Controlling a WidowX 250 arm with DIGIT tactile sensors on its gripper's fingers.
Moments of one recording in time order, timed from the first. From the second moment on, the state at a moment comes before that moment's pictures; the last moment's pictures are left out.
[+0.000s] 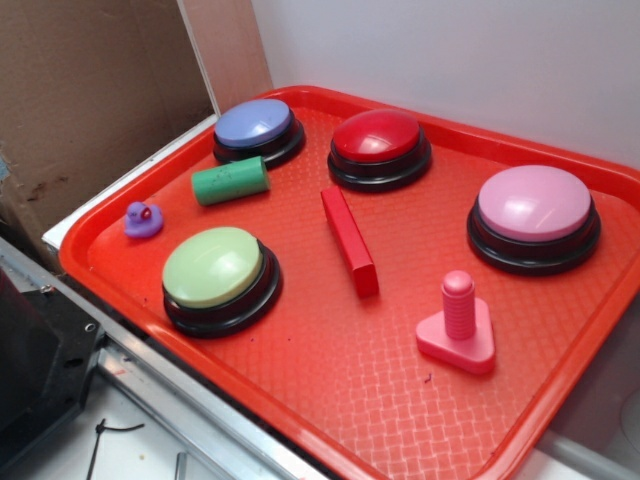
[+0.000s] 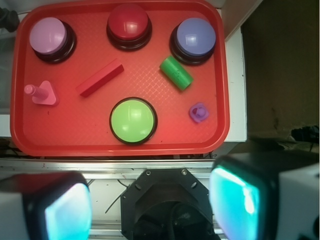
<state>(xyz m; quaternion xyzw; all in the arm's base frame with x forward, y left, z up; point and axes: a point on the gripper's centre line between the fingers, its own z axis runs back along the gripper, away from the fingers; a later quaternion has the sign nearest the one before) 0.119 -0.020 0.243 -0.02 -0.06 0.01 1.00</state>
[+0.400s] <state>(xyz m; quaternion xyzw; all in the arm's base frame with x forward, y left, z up) 0.118 -0.020 0.240 -0.02 -0.05 0.01 1.00</state>
